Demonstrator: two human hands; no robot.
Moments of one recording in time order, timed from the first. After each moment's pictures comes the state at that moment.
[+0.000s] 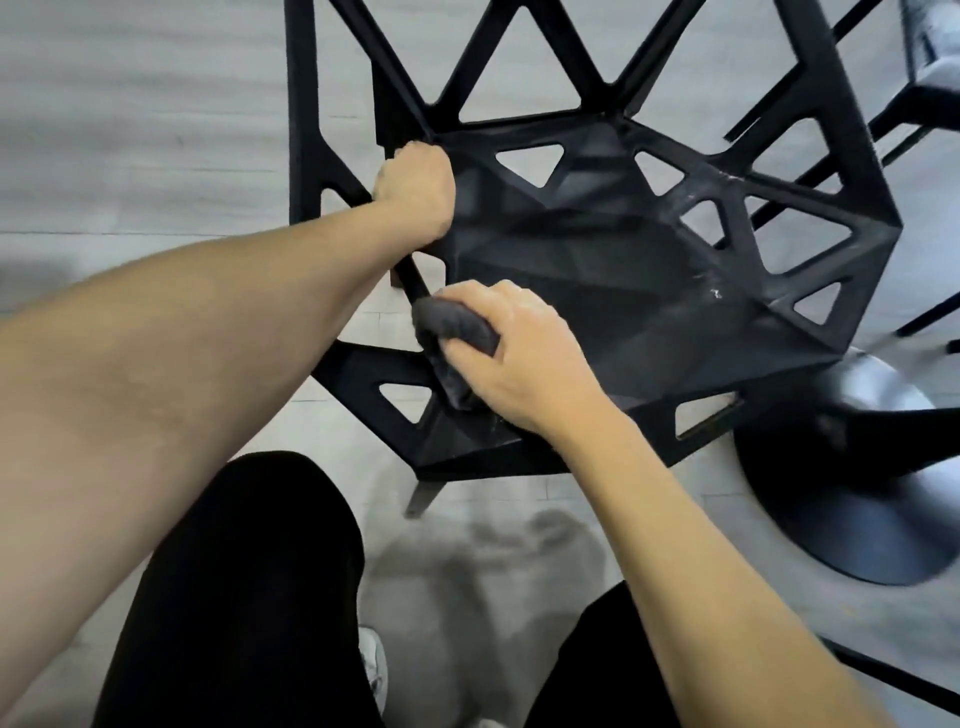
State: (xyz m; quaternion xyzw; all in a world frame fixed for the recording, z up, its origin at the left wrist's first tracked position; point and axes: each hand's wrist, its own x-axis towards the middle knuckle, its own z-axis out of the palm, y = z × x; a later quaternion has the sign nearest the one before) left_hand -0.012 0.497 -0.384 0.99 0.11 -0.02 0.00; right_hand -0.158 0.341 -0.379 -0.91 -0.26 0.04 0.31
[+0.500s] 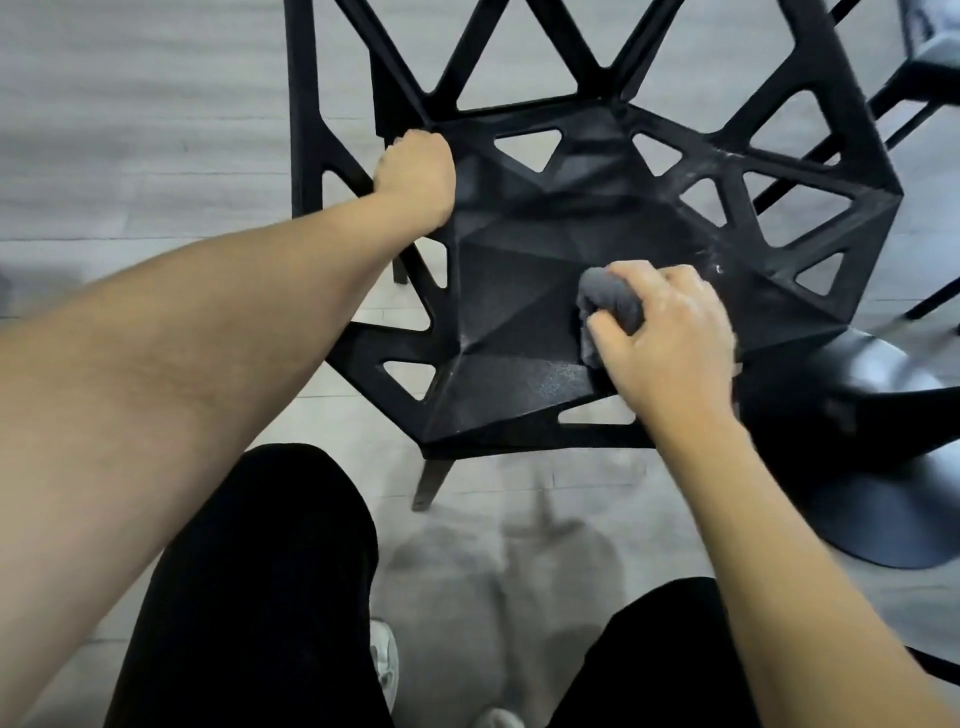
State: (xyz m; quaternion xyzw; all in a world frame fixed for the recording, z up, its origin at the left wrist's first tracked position) left_hand -0.018 0.496 -0.388 0.99 0.10 0.01 0.01; right_hand -0.162 0.252 -0.382 -0.97 -0.04 -0.12 0.23
